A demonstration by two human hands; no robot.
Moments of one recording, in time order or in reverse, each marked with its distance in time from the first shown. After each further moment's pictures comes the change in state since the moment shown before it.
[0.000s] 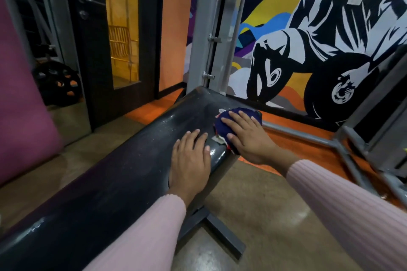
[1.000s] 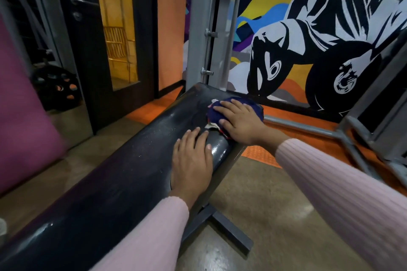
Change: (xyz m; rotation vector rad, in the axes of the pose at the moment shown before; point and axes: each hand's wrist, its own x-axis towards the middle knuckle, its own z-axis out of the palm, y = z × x) left_hand -0.001 0.000 -0.001 0.028 0.020 0.013; right_hand 0.041 -0.006 -0.001 -0.020 0.029 0.021
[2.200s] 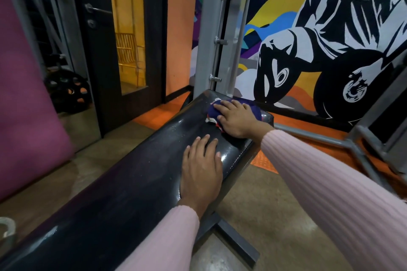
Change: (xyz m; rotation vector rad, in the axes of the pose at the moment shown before) left_hand 0.001 0.002 0.001 0.009 0.008 -0.015; right_hand 0.054 -0.018 0.000 -0.070 -0.102 0.062
